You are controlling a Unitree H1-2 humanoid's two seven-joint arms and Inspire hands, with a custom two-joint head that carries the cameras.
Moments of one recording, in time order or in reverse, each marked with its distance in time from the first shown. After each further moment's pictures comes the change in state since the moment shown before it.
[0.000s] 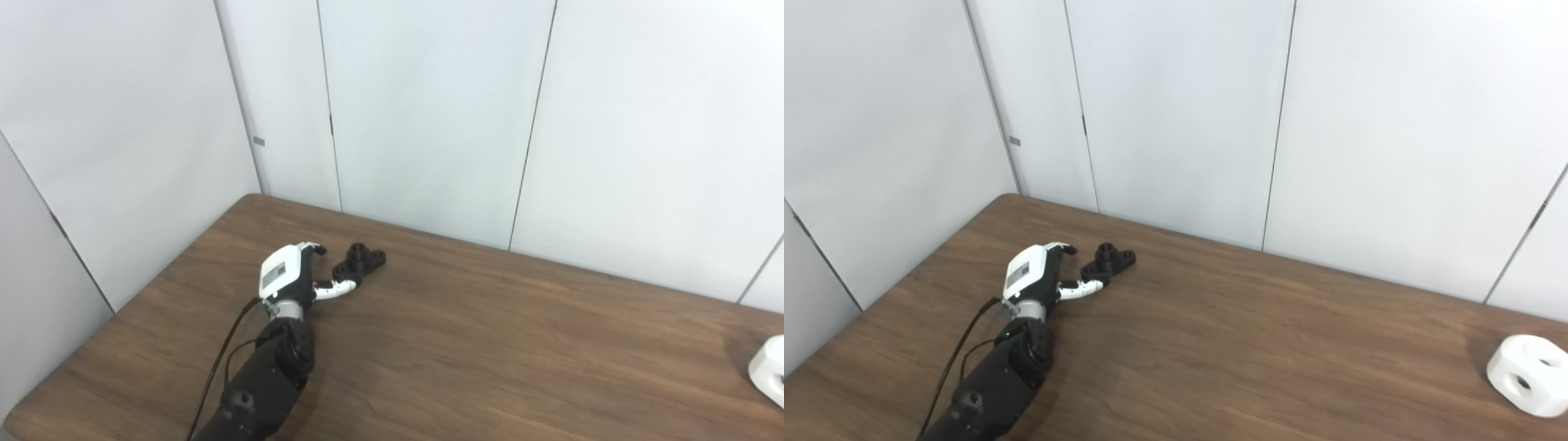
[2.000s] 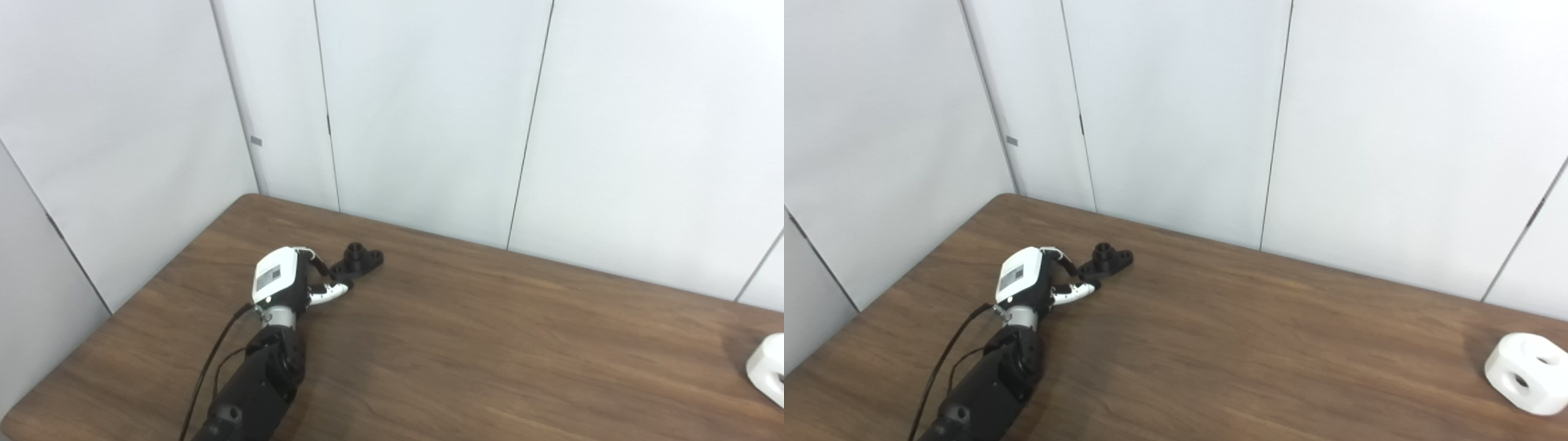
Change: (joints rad) left arm 0.063 0.016 0.015 -0.083 0.073 -0.010 -0.005; right arm -0.015 -0.006 -0.013 0.008 0.011 0.005 0.035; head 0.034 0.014
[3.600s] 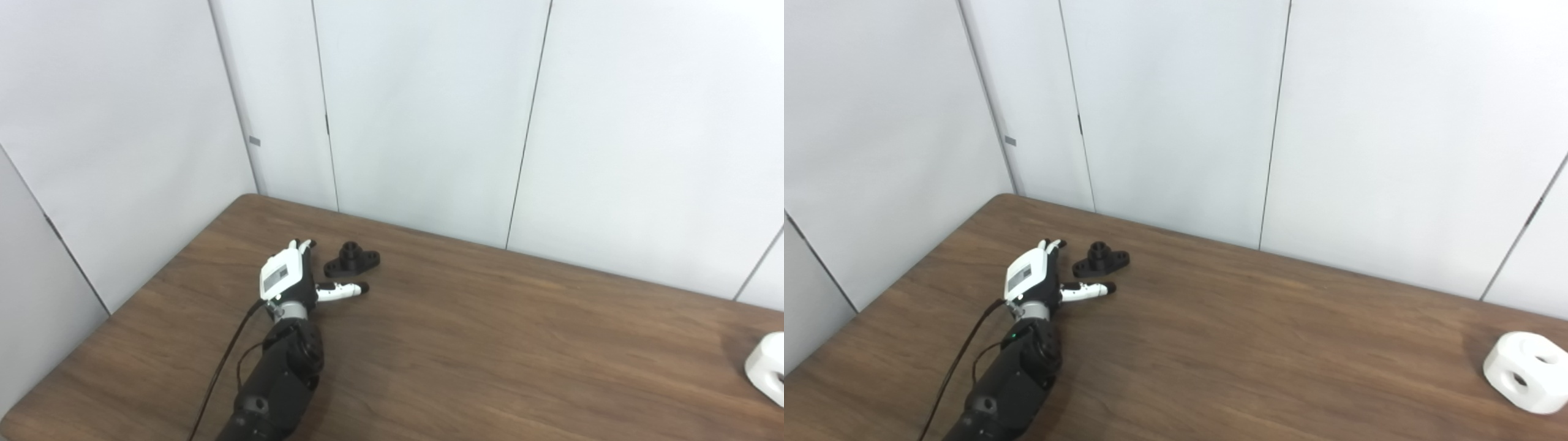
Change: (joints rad) left arm -0.064 -0.076 0.097 0.039 0.061 0.118 -0.063; right arm -0.008 0.001 0.006 -0.001 -0.026 0.006 0.017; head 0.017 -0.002
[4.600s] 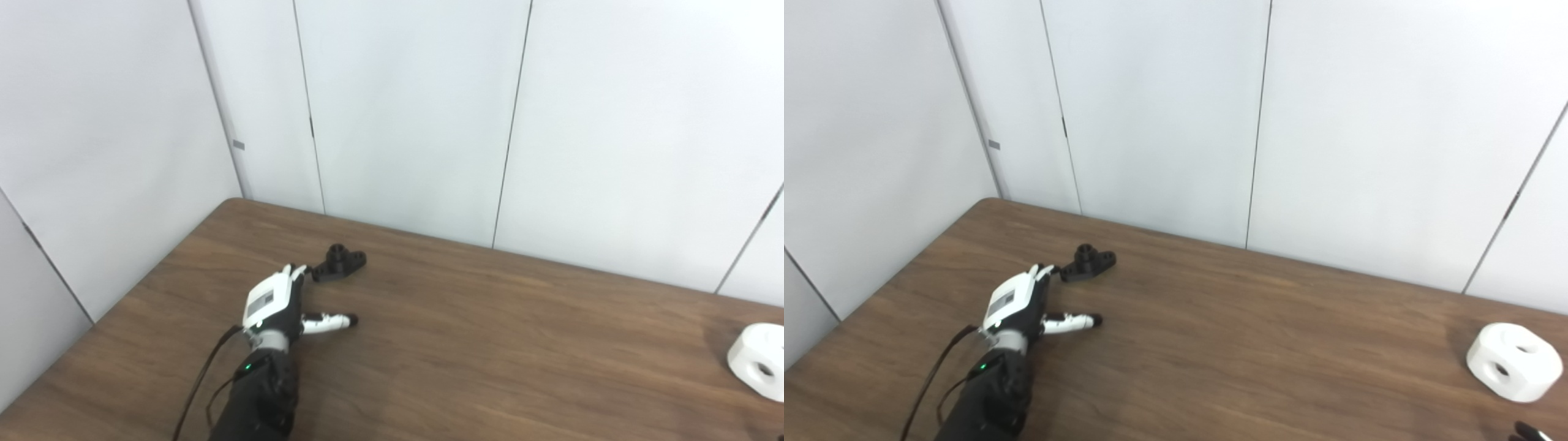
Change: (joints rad) left arm 0.137 -0.082 0.070 -0.284 0.176 0.010 -0.232; right arm -0.041 0.032 0.008 -0.020 -0.006 0.092 0.001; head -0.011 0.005
